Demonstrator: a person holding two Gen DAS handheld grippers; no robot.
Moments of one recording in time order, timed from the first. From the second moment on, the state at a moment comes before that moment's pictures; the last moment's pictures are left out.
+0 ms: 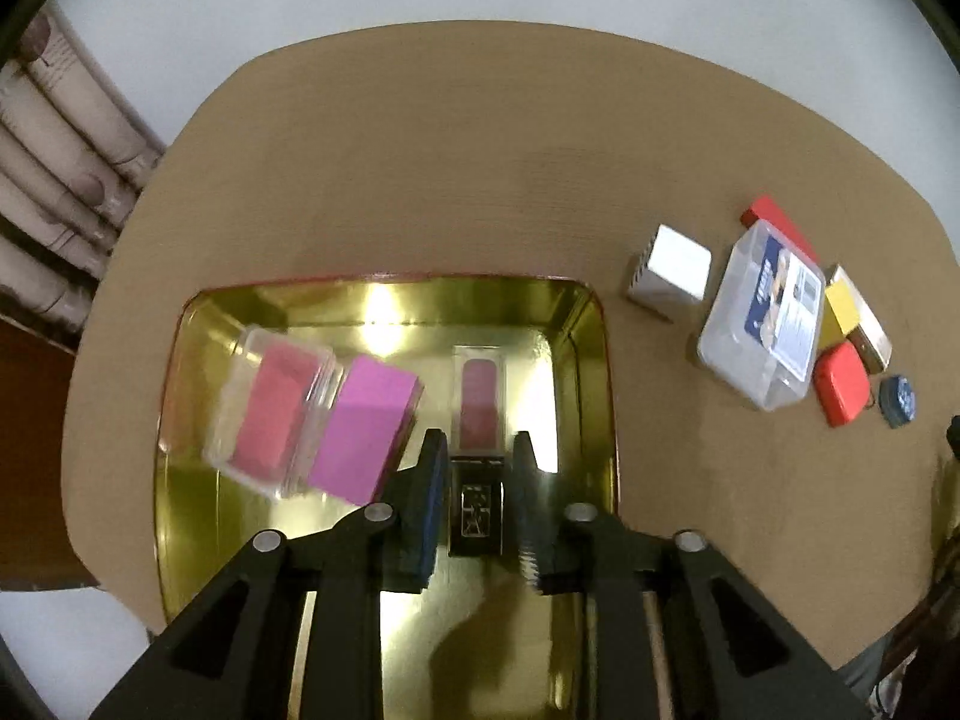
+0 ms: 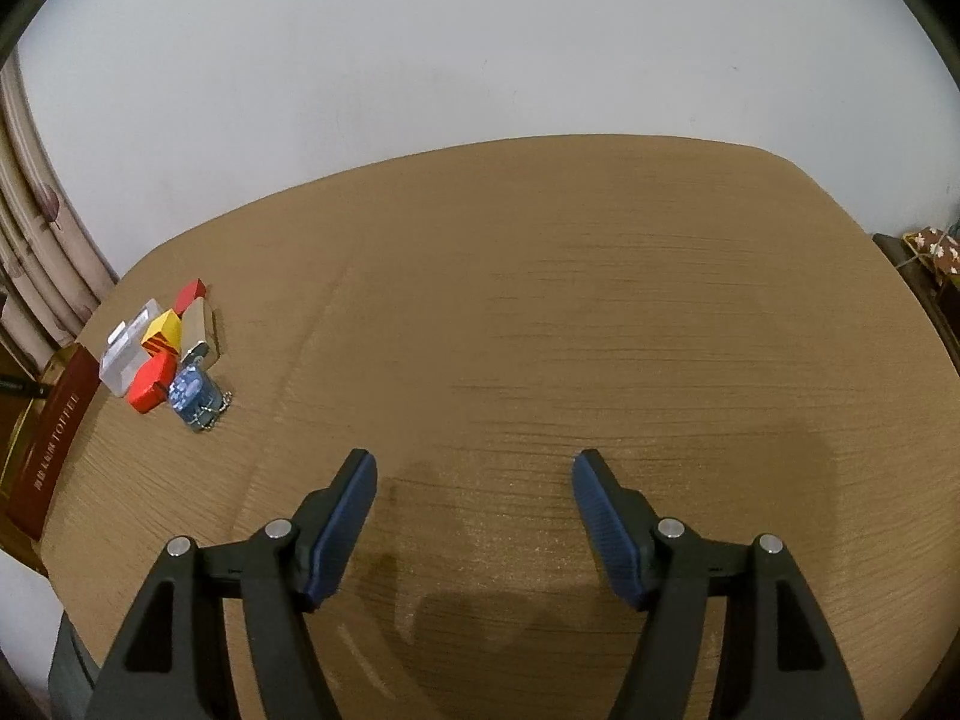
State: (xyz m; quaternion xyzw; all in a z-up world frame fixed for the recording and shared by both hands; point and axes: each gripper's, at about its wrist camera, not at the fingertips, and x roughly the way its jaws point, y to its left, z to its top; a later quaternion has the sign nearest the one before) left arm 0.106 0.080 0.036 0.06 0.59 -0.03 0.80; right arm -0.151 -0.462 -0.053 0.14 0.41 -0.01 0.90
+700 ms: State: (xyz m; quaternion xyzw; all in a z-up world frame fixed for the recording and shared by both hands) left arm -0.110 0.106 0.087 -0.08 0.49 0.00 0.87; right arm -0.075 -0.299 -0.020 -0.04 0.41 0.17 0.90
